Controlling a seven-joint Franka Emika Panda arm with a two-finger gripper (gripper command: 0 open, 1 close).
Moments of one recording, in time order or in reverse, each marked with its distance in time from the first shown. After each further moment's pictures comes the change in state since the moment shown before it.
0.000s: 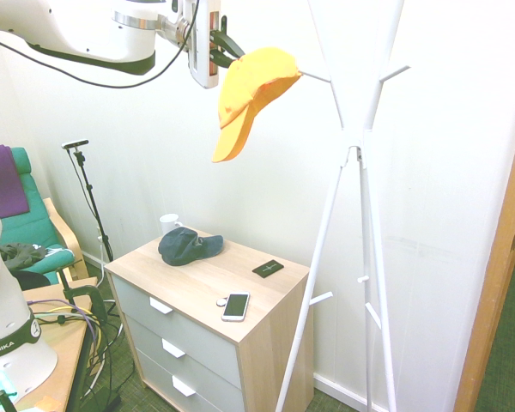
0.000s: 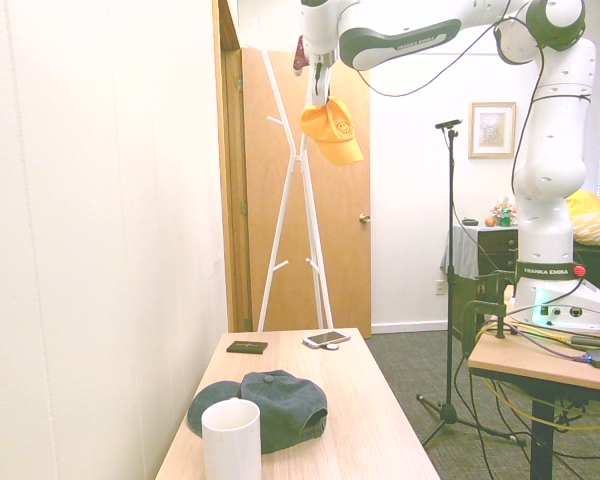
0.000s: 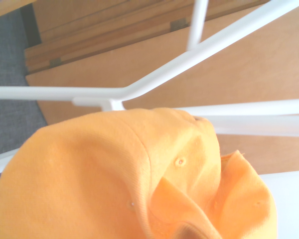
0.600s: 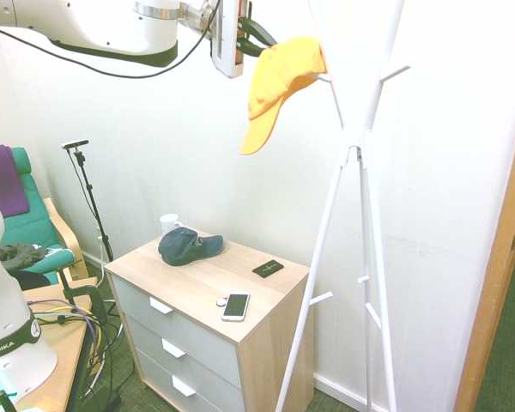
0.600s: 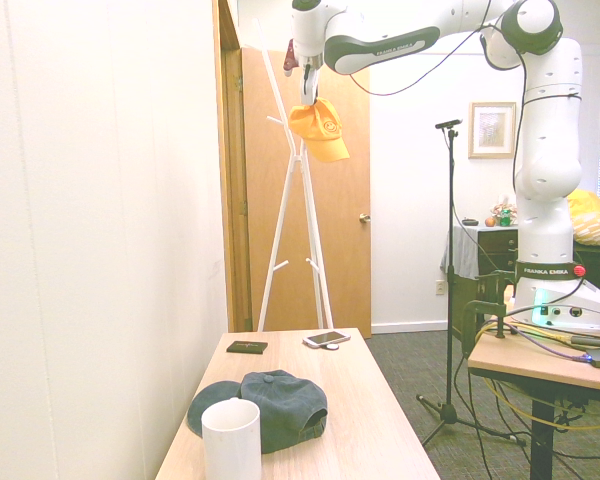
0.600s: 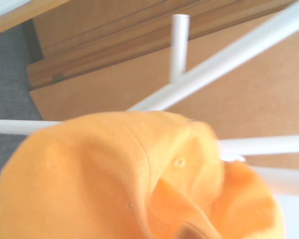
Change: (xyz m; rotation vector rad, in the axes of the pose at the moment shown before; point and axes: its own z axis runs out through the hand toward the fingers) arm 0.033 -0.021 0.058 0.052 -0.023 -0.006
